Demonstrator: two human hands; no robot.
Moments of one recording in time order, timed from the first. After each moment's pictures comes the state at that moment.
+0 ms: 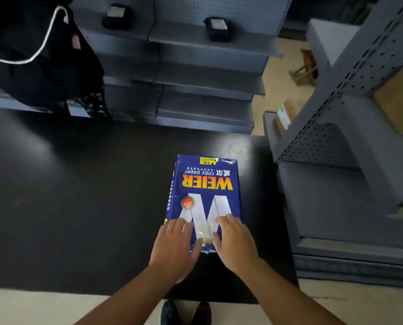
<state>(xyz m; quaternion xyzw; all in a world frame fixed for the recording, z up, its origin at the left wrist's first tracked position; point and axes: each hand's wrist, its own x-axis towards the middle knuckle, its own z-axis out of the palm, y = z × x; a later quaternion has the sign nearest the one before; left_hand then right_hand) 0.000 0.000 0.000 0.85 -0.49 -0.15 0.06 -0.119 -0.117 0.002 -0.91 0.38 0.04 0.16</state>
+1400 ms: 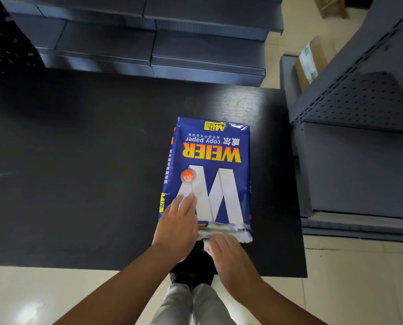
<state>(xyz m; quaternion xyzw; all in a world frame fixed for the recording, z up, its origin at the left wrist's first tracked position) 0.007 -0.014 -0.063 0.78 -0.59 -0.19 -0.08 -0.173 -0.062 -0.074 -0.97 0.19 -0.10 0.08</state>
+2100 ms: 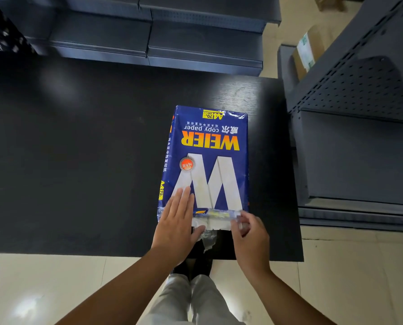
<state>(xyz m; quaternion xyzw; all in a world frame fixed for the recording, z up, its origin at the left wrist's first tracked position) -0.017 0.016 -0.072 0.83 -0.53 -0.17 -0.03 -0.184 -0.075 -0.060 -0.67 0.61 -0.12 0.40</state>
